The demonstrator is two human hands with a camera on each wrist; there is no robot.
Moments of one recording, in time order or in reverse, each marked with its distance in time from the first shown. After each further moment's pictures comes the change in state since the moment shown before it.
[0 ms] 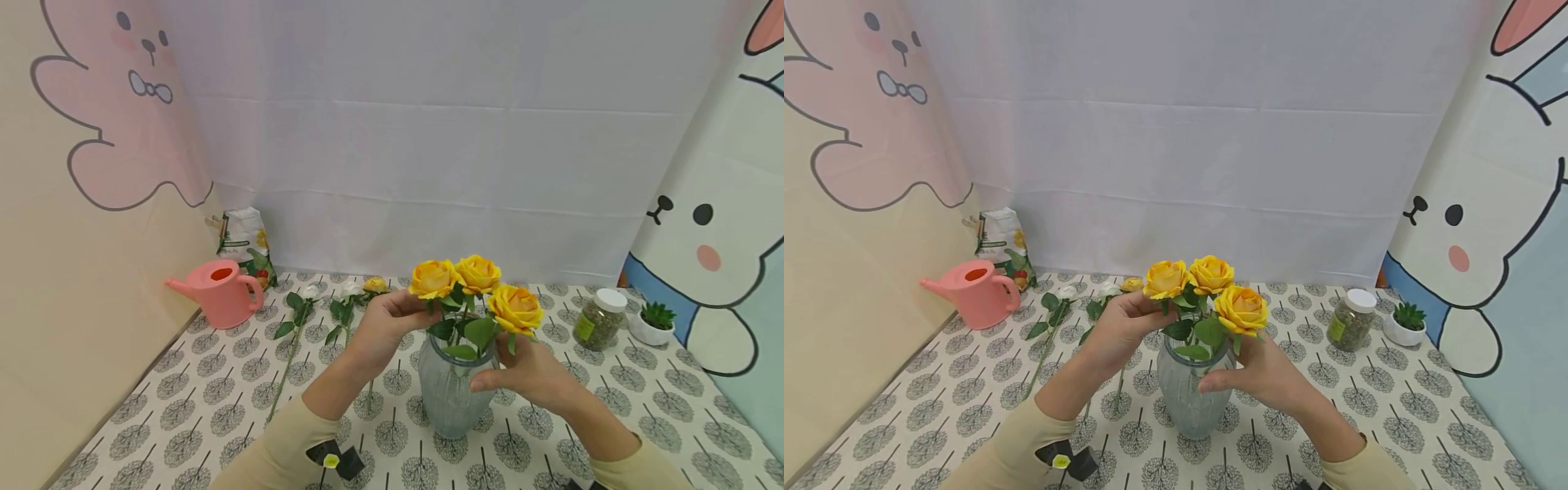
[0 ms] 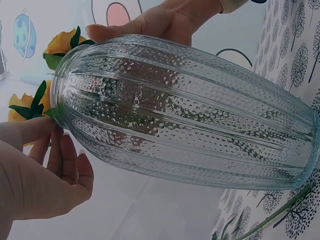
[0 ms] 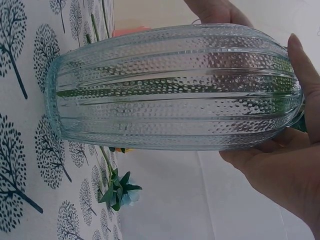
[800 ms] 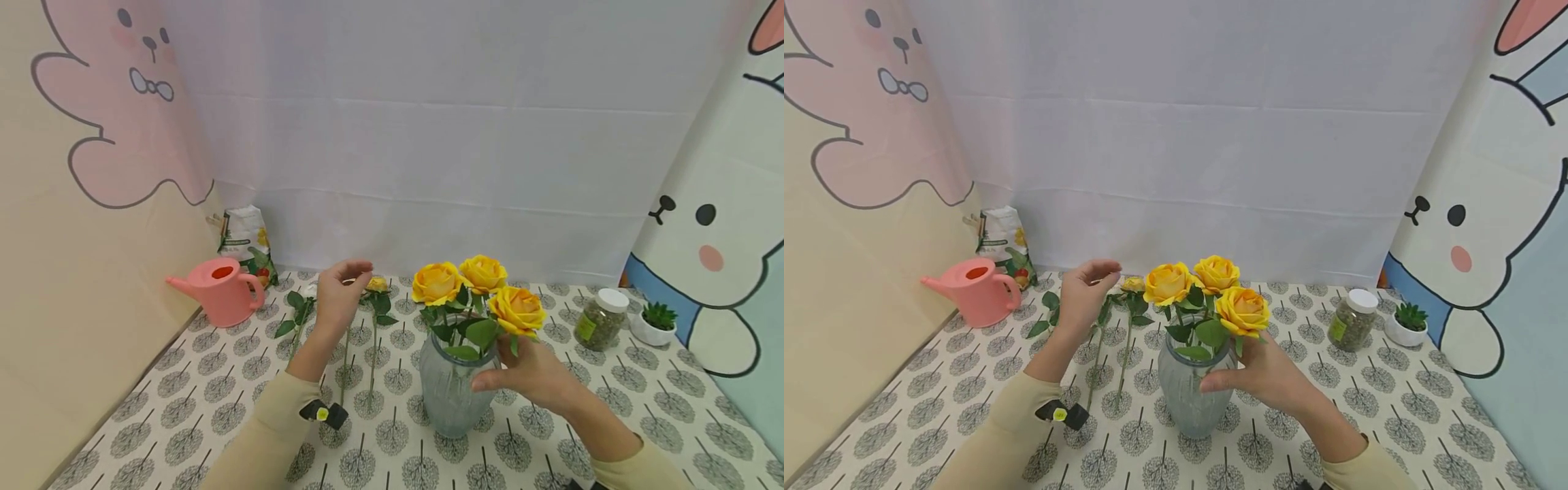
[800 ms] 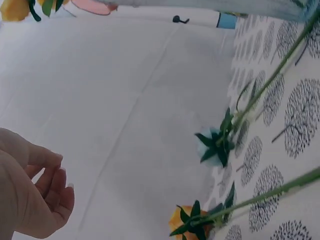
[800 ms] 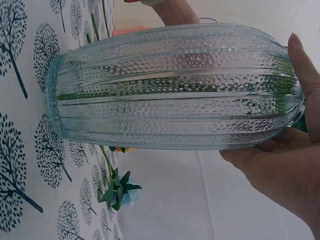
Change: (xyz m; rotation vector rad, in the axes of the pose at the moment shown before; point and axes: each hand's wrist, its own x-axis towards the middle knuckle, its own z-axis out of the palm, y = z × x) left_hand 0.030 -0.017 -0.079 0.462 0.546 0.133; right_hand 0.000 0.002 0.000 -0.044 0.027 -0.016
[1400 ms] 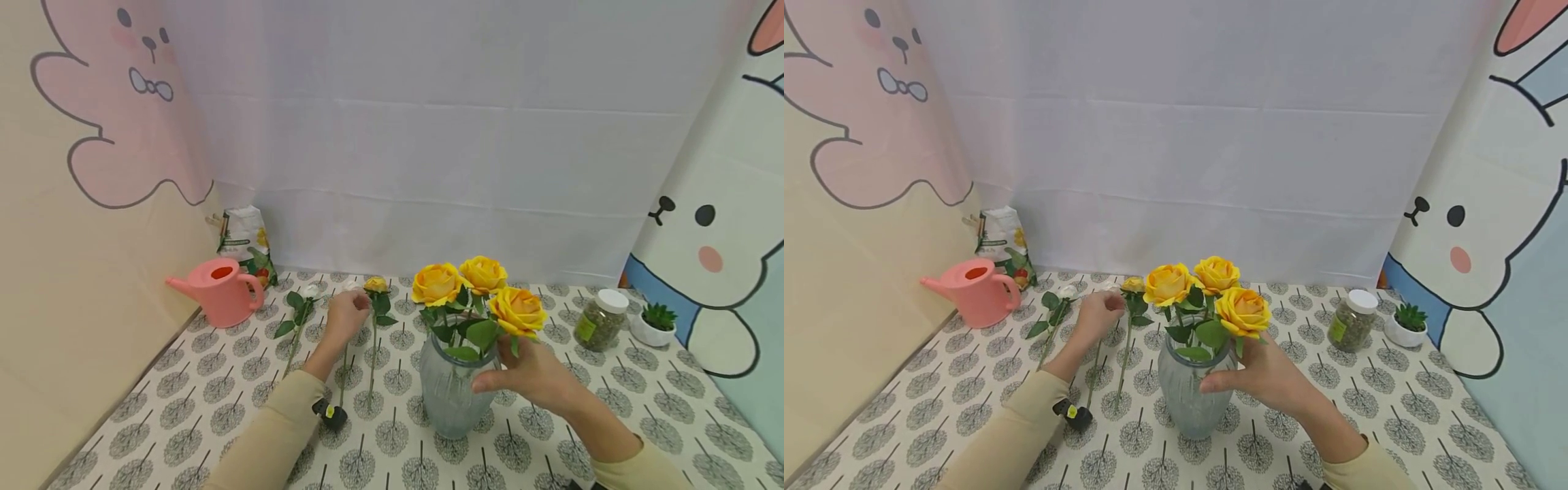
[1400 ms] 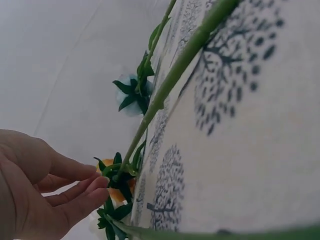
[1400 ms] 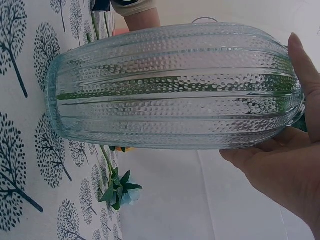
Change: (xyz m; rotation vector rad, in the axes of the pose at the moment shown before) left_hand 0.006 -0.076 0.003 0.506 -0.174 -0.122; right_hand -0.001 -0.001 0.000 -0.020 0.000 0.031
